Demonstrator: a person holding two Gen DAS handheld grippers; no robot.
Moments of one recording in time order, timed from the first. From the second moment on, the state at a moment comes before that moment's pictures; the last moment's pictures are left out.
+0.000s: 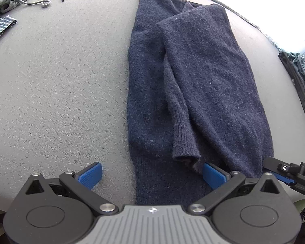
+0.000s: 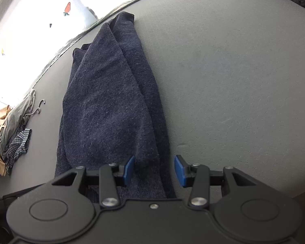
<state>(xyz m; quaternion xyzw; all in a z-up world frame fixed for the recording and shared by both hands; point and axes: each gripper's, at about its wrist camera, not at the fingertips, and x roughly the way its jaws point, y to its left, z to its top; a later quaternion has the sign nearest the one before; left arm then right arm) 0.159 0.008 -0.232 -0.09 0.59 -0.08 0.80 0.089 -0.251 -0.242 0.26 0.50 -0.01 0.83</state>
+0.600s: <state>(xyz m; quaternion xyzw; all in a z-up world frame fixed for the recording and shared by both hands) 0.158 -0.017 -0.222 -0.04 0.55 -0.11 0.83 0.124 -0.255 -0.260 0.23 0.52 0.07 0.82</state>
